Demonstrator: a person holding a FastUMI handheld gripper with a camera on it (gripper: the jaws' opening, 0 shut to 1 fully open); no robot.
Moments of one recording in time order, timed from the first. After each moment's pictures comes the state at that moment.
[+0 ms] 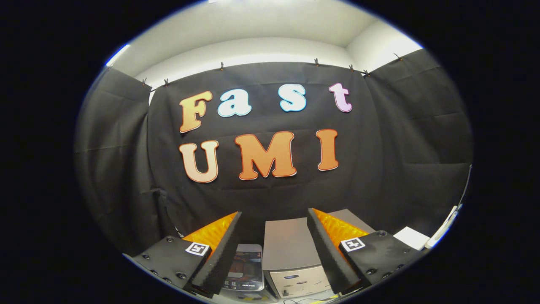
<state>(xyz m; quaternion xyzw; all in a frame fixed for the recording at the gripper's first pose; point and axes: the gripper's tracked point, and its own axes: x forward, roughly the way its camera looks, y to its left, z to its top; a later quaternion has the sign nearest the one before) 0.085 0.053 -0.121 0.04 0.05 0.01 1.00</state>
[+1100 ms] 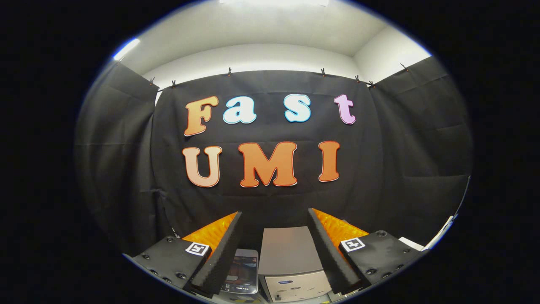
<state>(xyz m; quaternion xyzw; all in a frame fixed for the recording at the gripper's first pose) 0.076 0.051 -0.103 0.02 0.02 0.02 1.00</state>
